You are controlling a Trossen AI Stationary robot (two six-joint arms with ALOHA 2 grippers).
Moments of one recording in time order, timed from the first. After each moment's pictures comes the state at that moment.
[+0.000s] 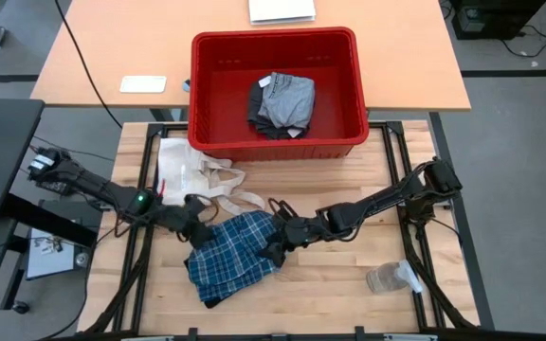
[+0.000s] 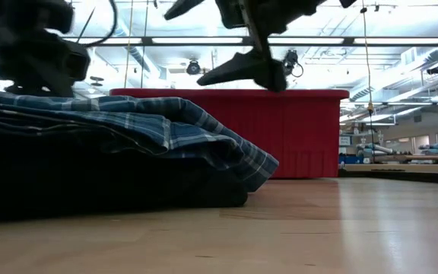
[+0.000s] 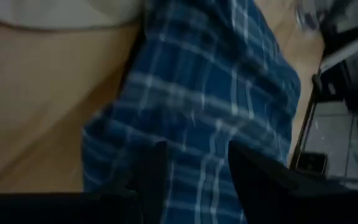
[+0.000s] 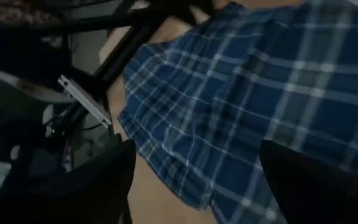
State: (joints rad) left arm -0.36 0.85 0.40 -0.27 -0.12 -1.21; right arm 0.28 1.79 1.20 0.02 0.10 1.00
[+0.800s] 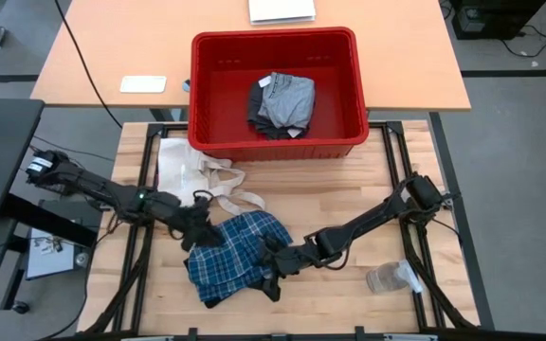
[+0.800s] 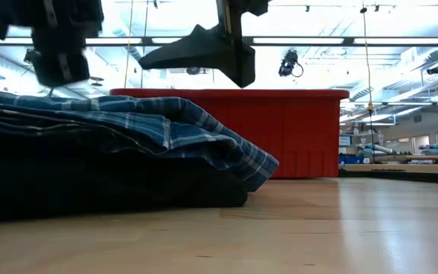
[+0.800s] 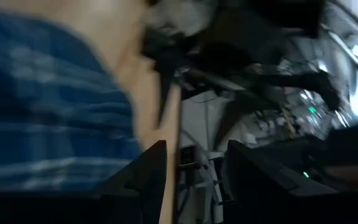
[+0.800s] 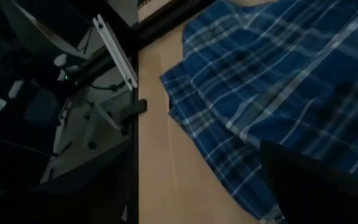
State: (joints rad) left arm -0.32 0.85 0.40 0.19 0.11 -1.03; right arm 0.40 1.99 1.36 0.10 0.11 0.76
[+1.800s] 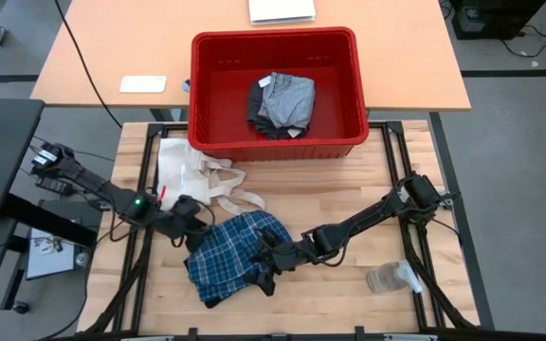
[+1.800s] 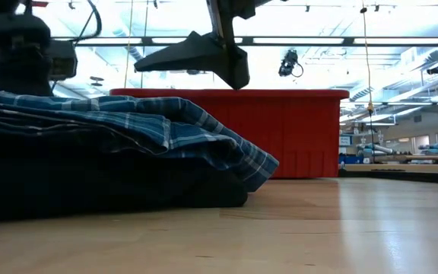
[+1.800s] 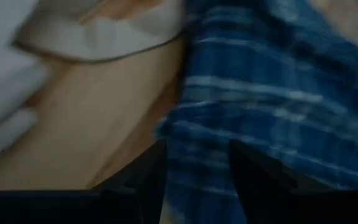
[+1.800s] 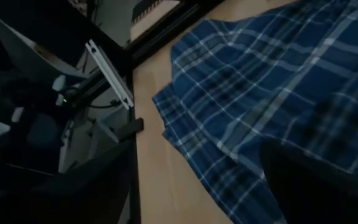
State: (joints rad) left arm -0.46 0.84 0.41 -0.43 -0.34 -1.08; right arm 0.37 1.99 1.38 0.11 0.13 0.83
